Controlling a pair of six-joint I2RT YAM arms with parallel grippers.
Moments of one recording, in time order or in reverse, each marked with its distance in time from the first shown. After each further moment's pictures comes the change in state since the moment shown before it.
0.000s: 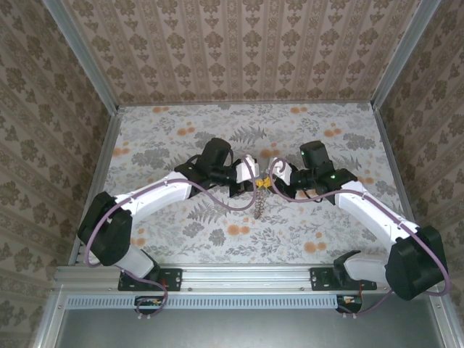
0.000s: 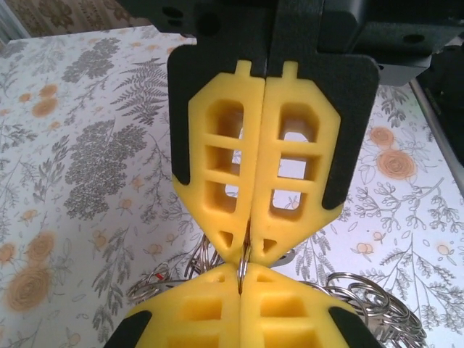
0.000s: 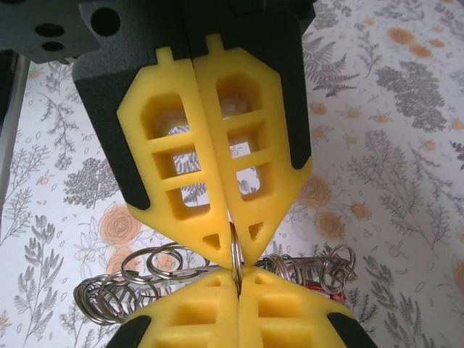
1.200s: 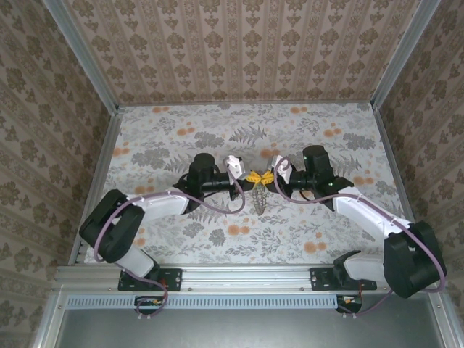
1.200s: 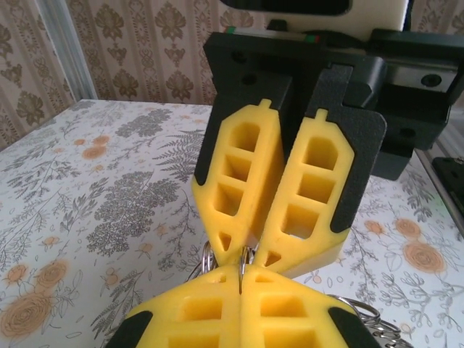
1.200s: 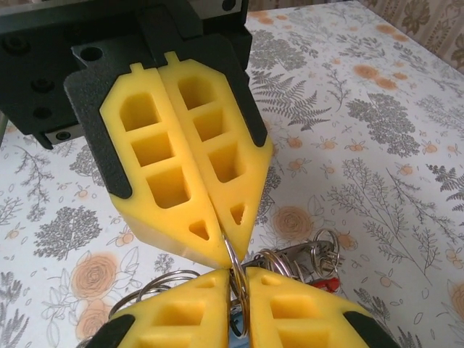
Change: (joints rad) left arm 0.050 0.036 -0.330 0.807 0.056 -0.406; right arm -0.032 0.026 -0.158 0.389 -0.062 0.190
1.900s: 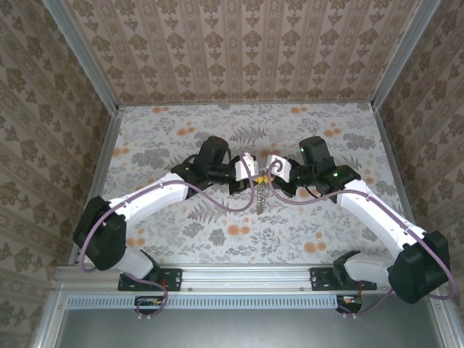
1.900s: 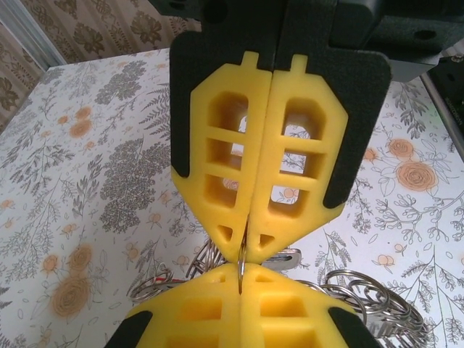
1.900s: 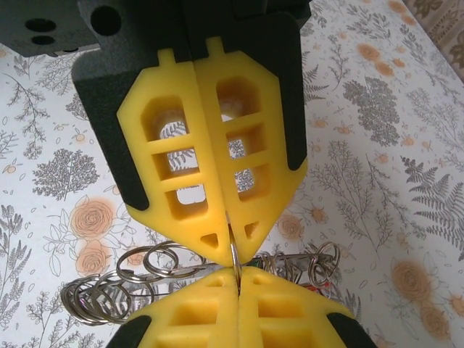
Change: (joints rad) left arm -0.055 -0.079 0.320 -0.755 -0.093 0.408; right arm 0.064 -0.056 0.230 -0.453 0.166 -0.254
